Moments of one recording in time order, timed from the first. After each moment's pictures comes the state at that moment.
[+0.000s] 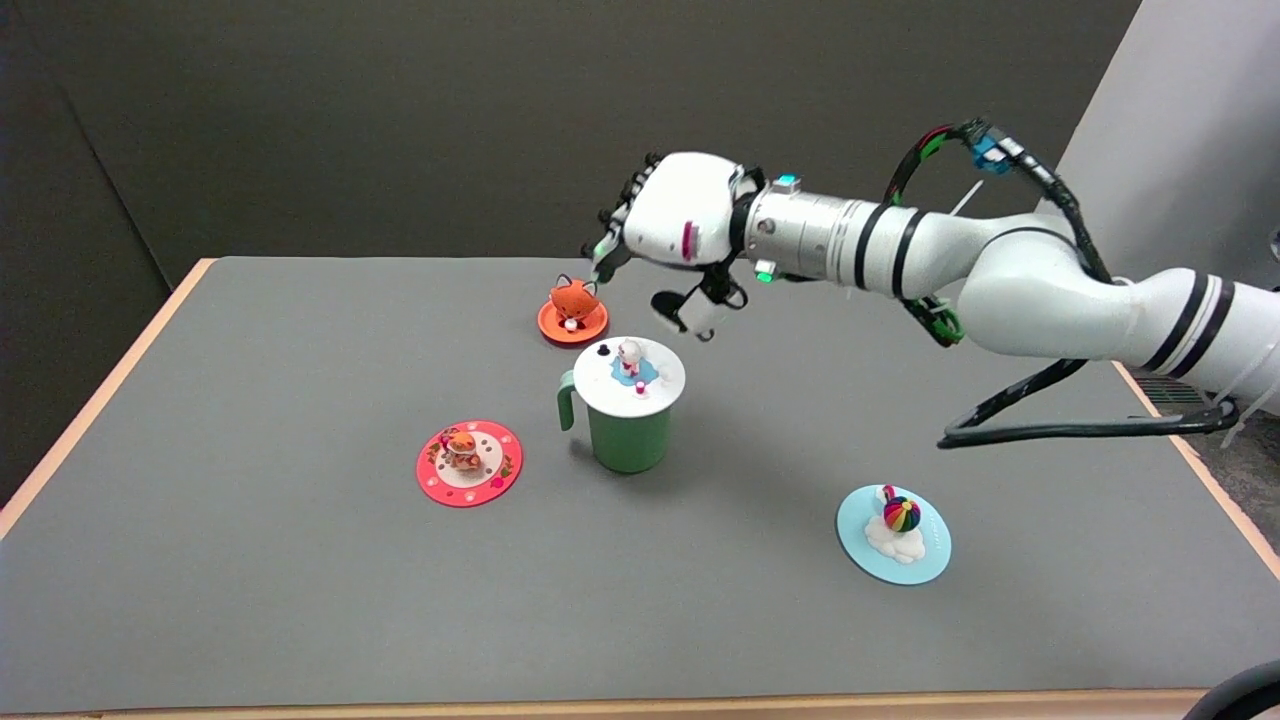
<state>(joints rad) 0.98 -0.62 0.46 -1.63 -1.94 -0.15 -0.47</state>
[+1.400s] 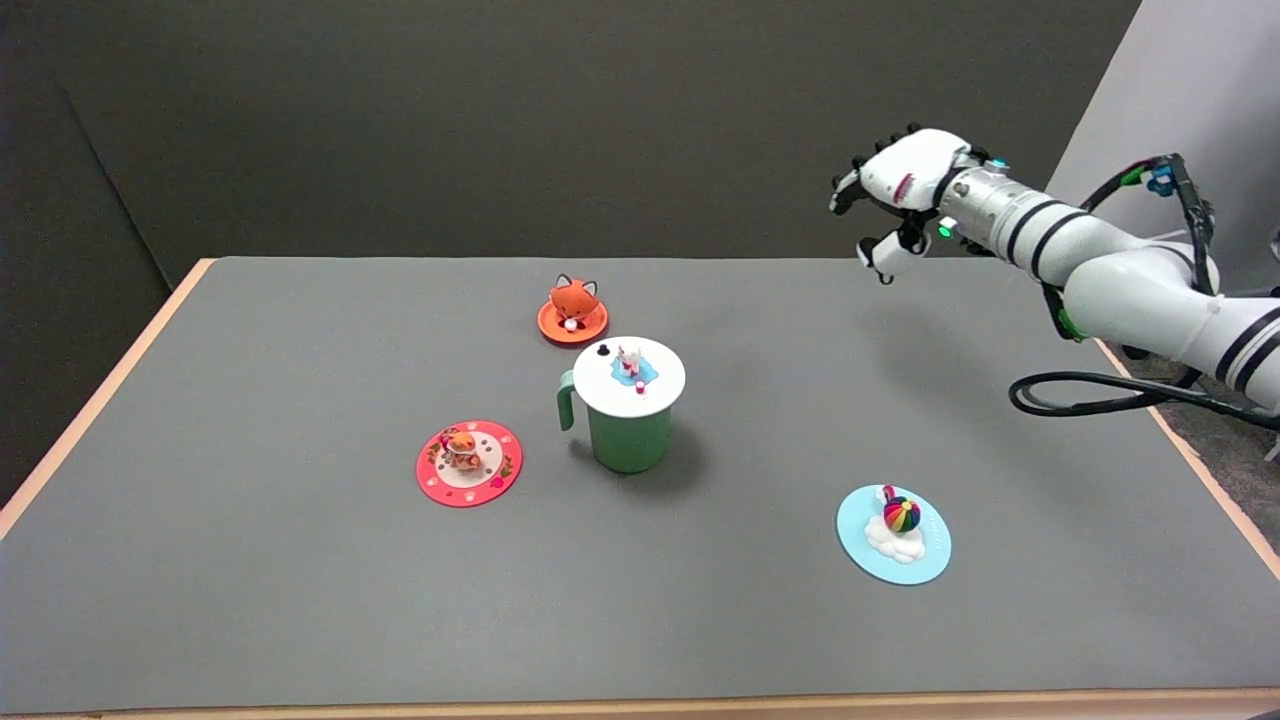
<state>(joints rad) 0.69 -0.54 0.84 -1.17 -1.93 0.00 -0.47</state>
